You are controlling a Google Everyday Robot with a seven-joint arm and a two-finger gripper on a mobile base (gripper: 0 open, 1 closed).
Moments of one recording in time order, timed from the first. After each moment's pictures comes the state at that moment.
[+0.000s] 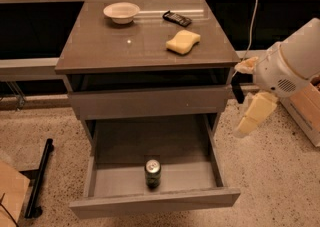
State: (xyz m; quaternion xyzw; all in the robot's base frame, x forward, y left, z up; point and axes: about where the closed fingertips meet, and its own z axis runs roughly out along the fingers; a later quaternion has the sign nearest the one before) arm 0.483 -0.188 0.876 -0.60 0.76 0.09 0.23
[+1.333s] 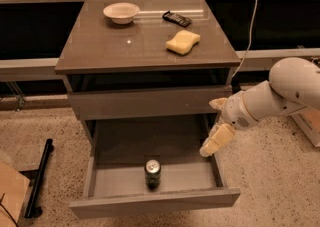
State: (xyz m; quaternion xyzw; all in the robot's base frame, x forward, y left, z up) arm 0.518 -0.148 0.727 -0.54 0.77 0.21 0.27
